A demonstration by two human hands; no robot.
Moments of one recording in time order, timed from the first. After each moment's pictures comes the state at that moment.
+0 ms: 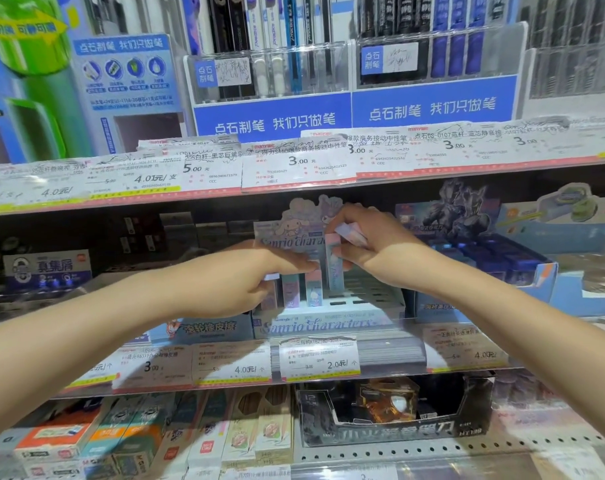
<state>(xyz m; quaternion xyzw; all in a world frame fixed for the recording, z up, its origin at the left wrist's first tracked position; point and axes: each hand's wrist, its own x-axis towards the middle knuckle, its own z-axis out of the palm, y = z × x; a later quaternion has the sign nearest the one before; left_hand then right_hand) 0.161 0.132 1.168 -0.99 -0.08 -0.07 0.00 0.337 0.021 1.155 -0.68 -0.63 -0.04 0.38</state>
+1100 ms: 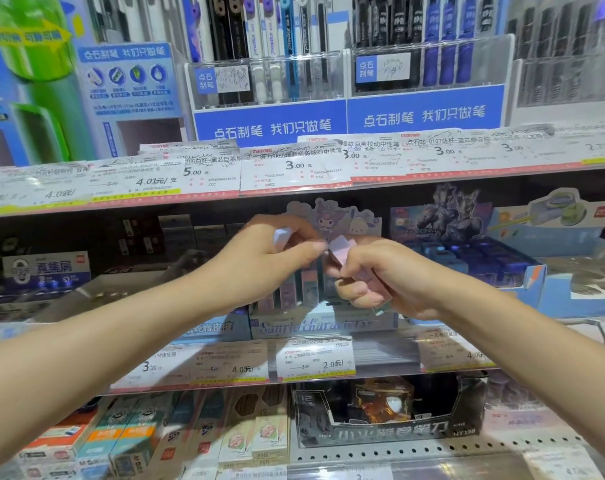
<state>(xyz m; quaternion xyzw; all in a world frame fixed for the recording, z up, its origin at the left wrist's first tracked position) 0.178 0.104 1.167 -0.90 -0.07 -0.31 -0.28 0.320 -0.004 1.148 -0.53 -0.50 0.42 0.54</state>
